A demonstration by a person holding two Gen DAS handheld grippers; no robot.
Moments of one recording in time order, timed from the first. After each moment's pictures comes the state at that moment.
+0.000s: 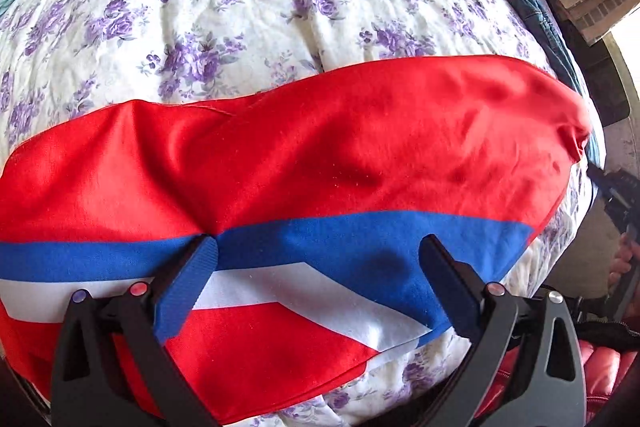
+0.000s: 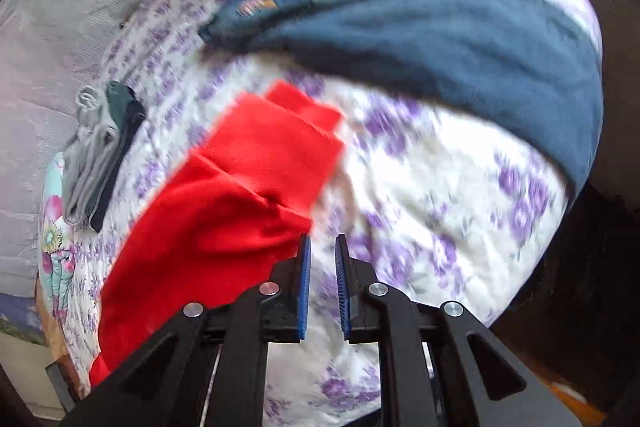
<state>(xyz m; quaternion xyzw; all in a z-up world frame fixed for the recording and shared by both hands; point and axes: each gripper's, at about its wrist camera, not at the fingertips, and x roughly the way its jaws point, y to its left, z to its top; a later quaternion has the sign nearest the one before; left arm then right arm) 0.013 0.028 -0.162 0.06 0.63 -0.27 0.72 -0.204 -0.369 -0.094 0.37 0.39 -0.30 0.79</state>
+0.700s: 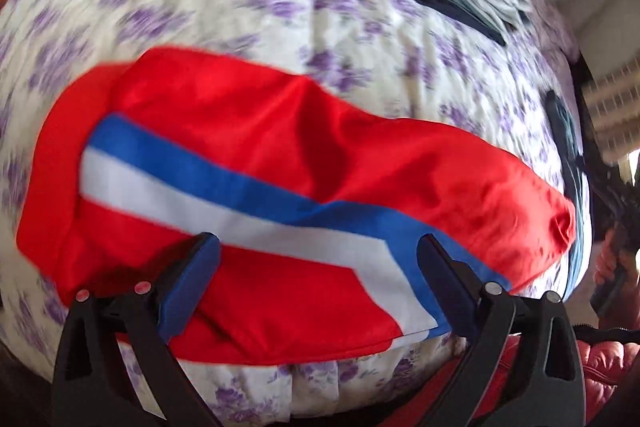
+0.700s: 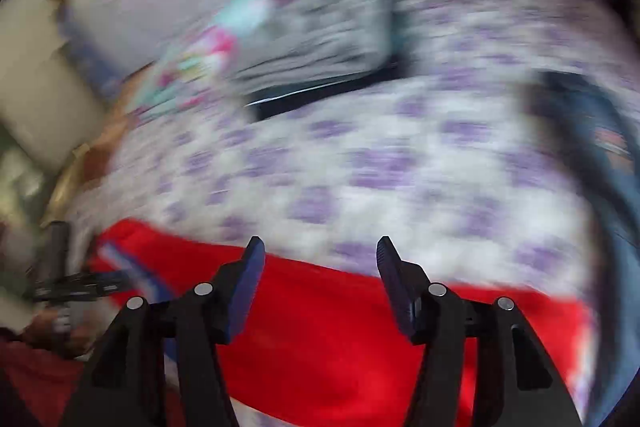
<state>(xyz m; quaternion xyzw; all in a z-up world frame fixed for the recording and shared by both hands) -0.004 0.118 -0.136 -0.10 0.62 -0.15 0.77 0.014 -0.275 -0.066 0.13 0.48 0.17 0.85</state>
